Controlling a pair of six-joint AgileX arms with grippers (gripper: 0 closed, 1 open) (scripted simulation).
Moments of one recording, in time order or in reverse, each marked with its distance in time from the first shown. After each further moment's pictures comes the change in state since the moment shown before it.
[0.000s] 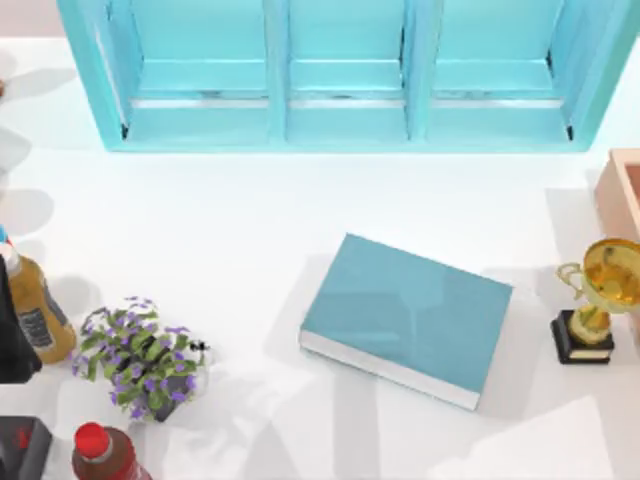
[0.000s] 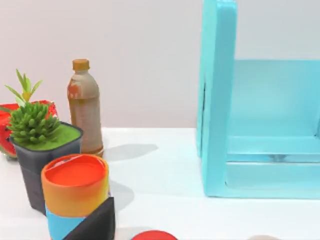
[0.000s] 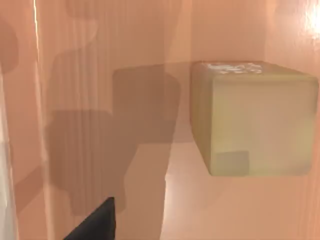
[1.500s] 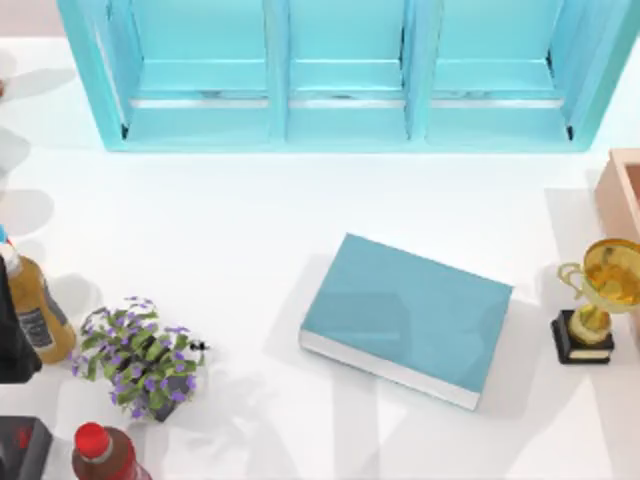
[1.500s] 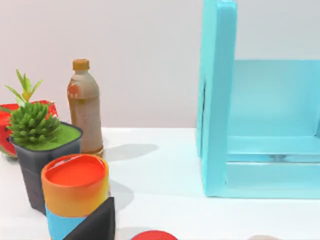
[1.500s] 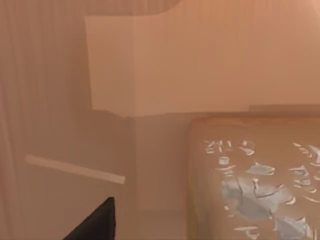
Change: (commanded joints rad) left arm 0.000 0.000 0.000 0.000 0.000 0.000; right arm -0.031 0.291 -0.101 0.240 0.003 -0.029
